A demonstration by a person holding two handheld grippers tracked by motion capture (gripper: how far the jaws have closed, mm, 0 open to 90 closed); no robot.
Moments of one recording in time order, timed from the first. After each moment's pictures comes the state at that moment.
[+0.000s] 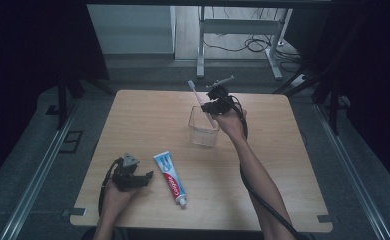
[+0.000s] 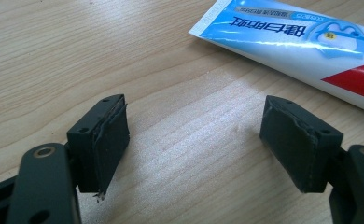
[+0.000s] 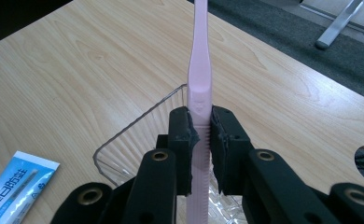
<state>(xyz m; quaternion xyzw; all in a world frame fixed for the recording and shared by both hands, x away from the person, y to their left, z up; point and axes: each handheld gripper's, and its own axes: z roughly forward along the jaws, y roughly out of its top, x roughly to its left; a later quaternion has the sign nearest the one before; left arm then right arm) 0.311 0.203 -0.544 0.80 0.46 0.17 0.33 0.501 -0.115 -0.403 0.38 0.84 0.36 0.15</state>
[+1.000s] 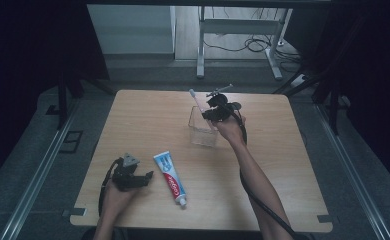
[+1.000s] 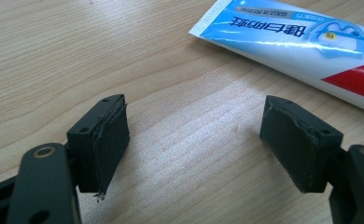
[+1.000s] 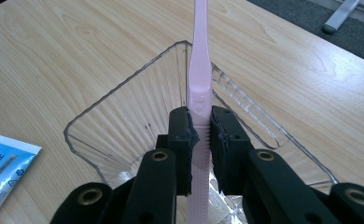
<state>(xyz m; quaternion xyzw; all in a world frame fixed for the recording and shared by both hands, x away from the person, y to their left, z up) 0.311 0.203 -0.544 0.80 0.46 0.17 0.33 0.503 -0.118 -0.435 0.39 0.85 0.34 0.13</state>
